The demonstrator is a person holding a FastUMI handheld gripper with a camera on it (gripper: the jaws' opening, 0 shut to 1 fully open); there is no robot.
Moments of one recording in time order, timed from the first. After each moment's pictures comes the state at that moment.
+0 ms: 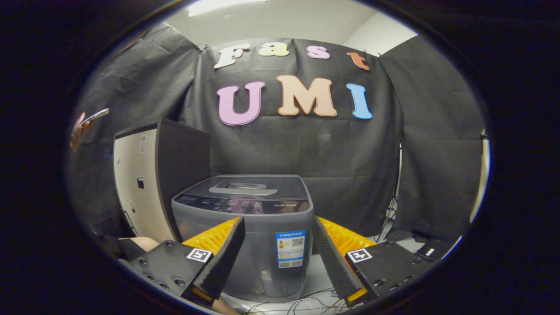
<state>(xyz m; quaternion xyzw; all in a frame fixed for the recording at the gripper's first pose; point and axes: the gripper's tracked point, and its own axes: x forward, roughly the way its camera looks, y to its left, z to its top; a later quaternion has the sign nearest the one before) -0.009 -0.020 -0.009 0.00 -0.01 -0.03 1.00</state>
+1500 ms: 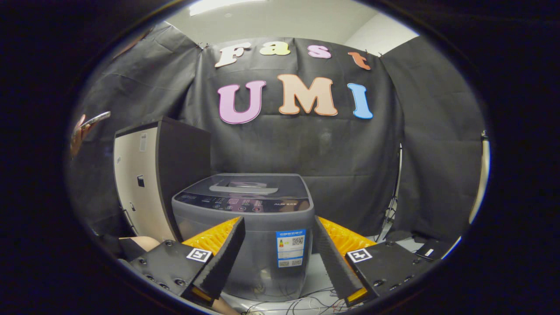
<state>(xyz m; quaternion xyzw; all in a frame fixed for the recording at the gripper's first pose) -0.003 -0.020 -0.015 0.00 0.00 -0.03 1.00</state>
